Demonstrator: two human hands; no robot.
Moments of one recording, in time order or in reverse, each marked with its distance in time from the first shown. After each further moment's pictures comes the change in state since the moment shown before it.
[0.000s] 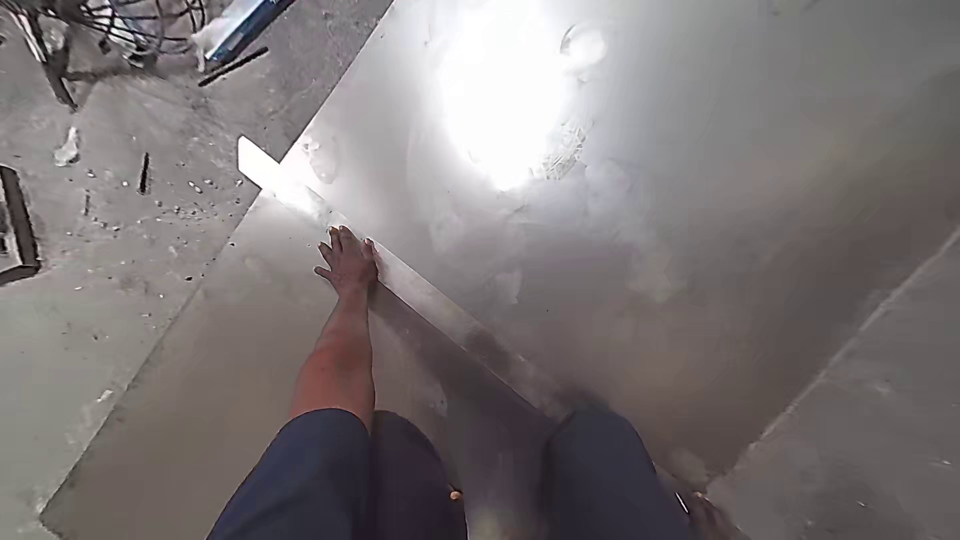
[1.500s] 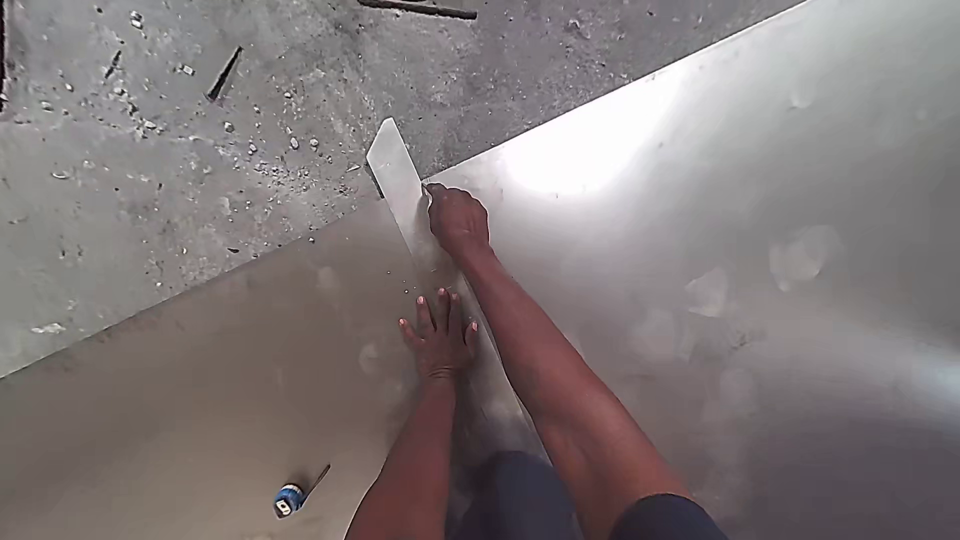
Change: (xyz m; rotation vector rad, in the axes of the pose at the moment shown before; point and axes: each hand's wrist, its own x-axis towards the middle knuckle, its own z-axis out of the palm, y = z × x) left_hand 0.018 -0.010 0.007 -0.011 0.129 -0.004; right_hand 0.117 -1.002 -0.267 0.012 0.062 -1.127
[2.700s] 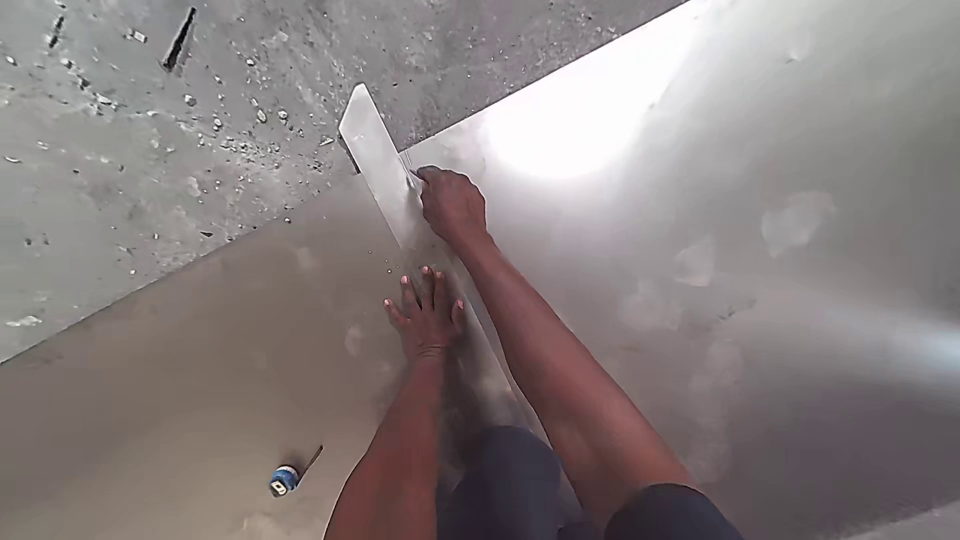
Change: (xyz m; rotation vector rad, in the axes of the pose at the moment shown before) left_hand -0.002 0.002 0.006 0.001 -0.005 -0.016; right_hand -0.025 0.023 -0.012 0.096 -0.045 0.005
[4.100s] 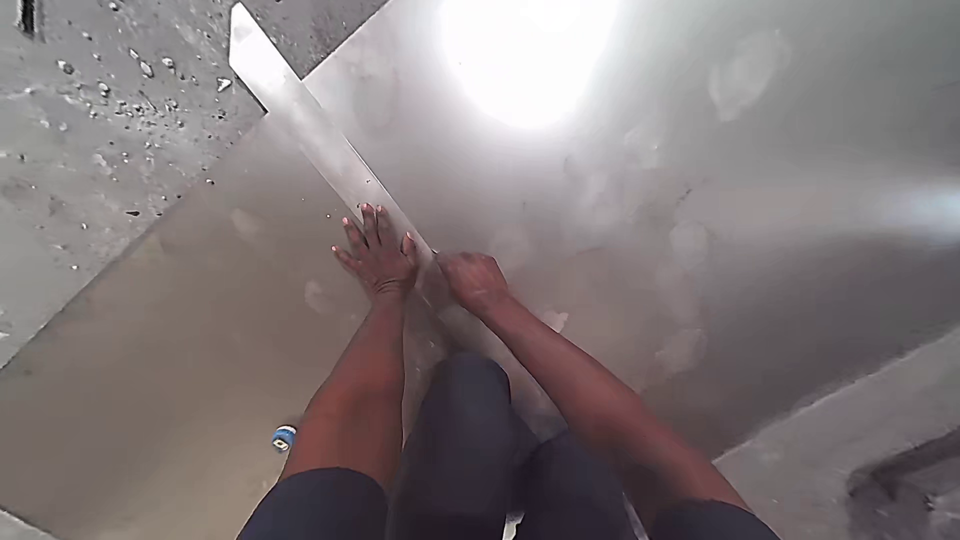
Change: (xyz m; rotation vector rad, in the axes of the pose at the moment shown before) left_hand -0.004 0.002 0.002 0.009 -0.071 0.013; right_hand -0.251 0.116 0.044 -0.098 -0.182 -0.043
